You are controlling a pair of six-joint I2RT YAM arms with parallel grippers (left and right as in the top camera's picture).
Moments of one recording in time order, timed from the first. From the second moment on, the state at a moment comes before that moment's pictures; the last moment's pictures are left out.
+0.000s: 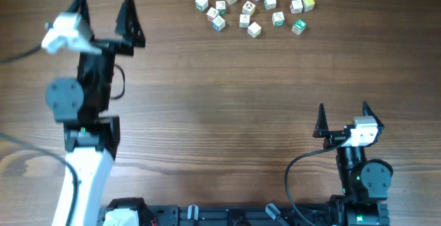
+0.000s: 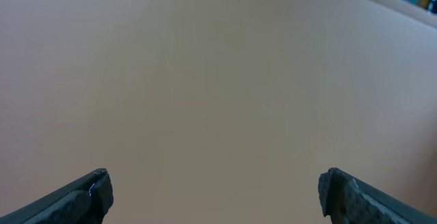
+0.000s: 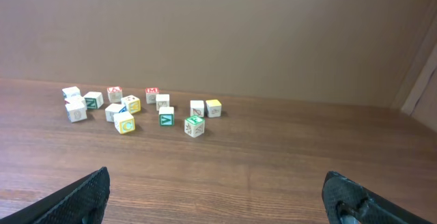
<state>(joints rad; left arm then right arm) 0.02 1.09 0.79 0.65 0.19 -0.28 -0.04 0.02 0.01 0.00 -0.06 -0.08</state>
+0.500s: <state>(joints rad) 0.02 1.42 1.02 0.54 0.24 -0.33 -0.04 0.02 0.01 0.00 -0.06 -0.08</state>
